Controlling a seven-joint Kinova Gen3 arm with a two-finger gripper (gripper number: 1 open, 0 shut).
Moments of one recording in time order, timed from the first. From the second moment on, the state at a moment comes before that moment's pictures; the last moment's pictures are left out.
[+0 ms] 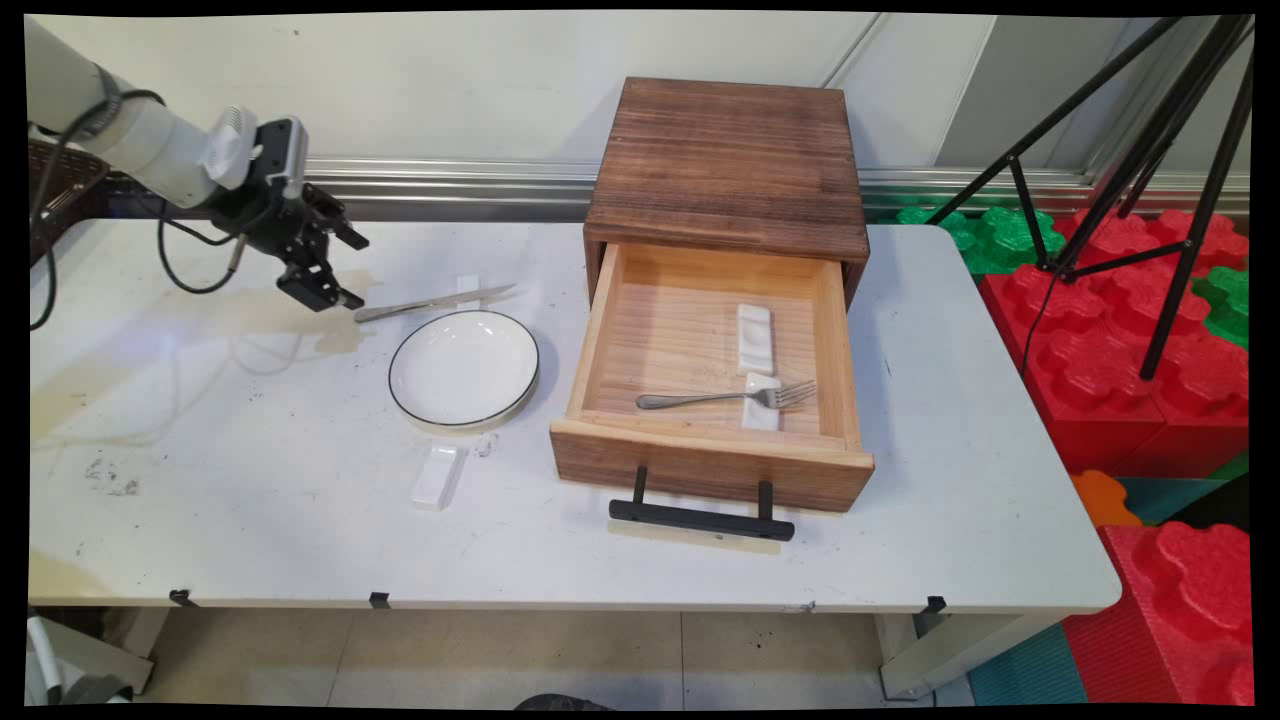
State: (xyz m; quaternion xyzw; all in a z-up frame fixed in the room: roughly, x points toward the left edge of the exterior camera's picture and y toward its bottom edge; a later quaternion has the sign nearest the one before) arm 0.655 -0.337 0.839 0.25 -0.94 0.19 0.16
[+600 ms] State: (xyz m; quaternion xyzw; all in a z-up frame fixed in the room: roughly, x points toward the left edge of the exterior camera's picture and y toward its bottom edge) arm 0.653 -0.369 0.800 0.26 -0.93 0.17 0.18
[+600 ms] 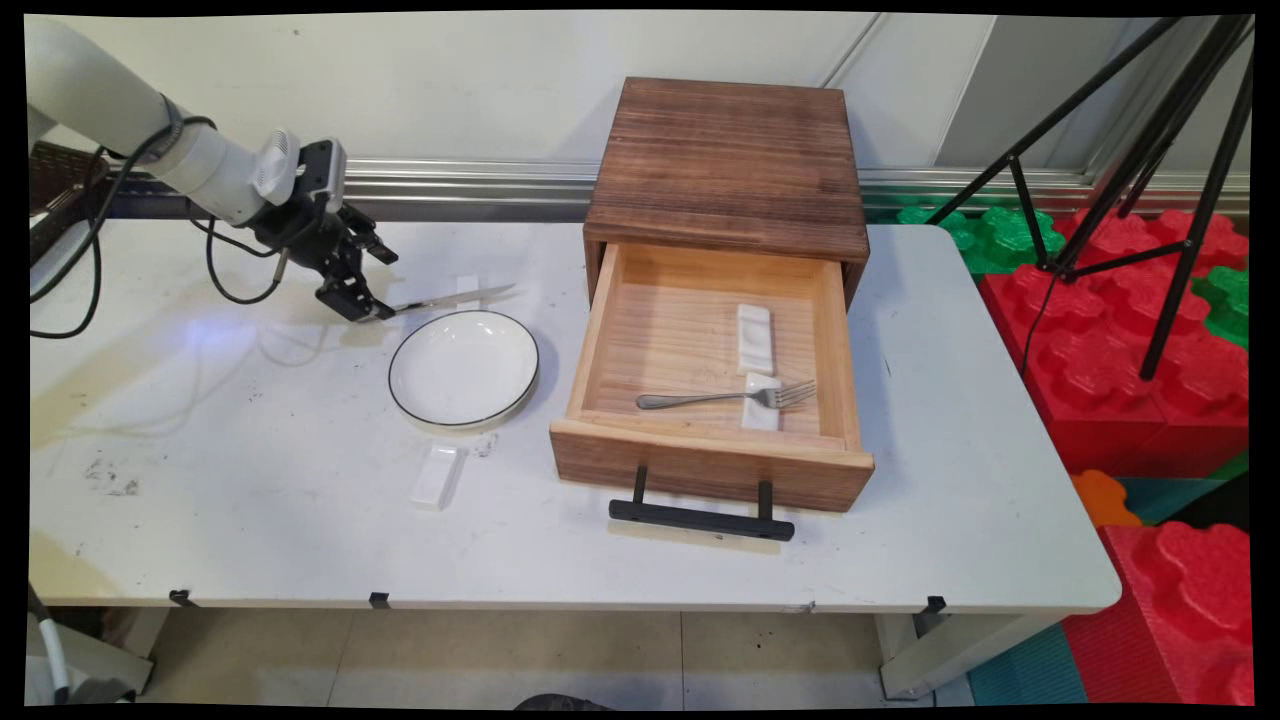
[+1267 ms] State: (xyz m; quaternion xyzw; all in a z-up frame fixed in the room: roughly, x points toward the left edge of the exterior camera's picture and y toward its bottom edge) arm 0.644 -0.381 0.781 0.28 -0.93 0.16 0.20
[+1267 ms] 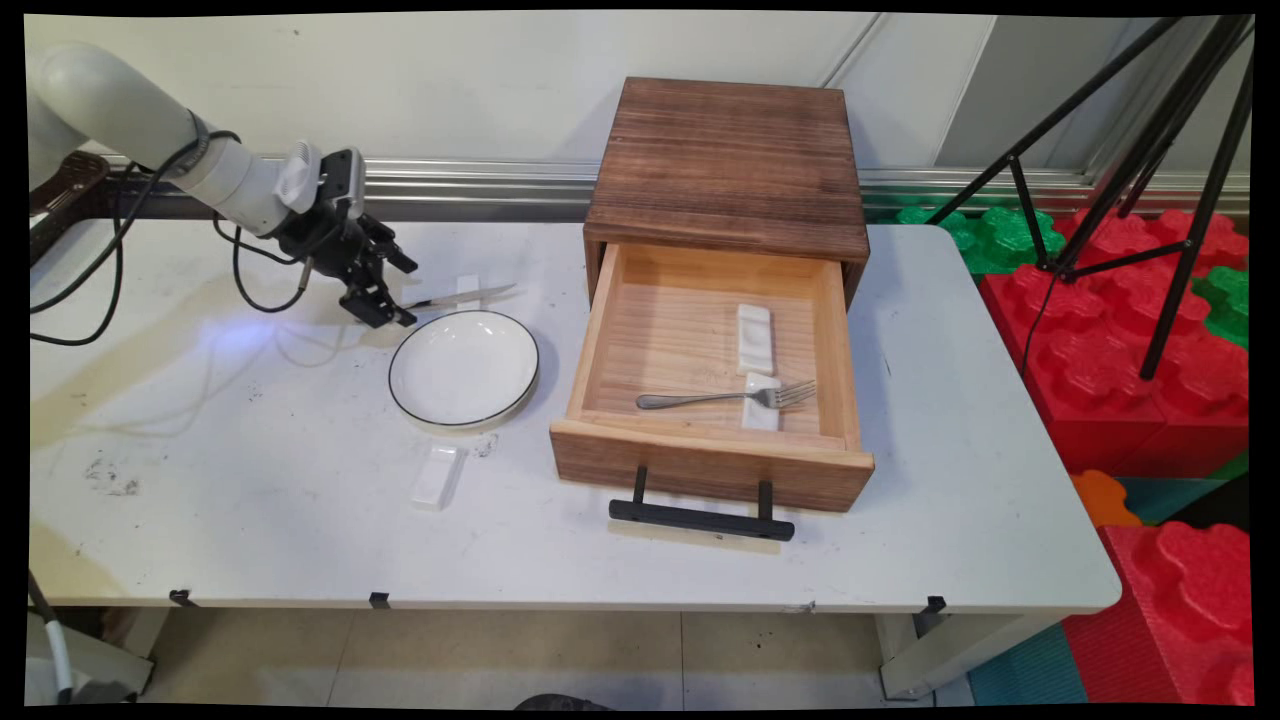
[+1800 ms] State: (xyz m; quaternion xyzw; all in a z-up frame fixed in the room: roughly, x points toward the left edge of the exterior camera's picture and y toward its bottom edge) arm 0.639 -0.392 0.773 0.27 -0.92 0.17 0.21
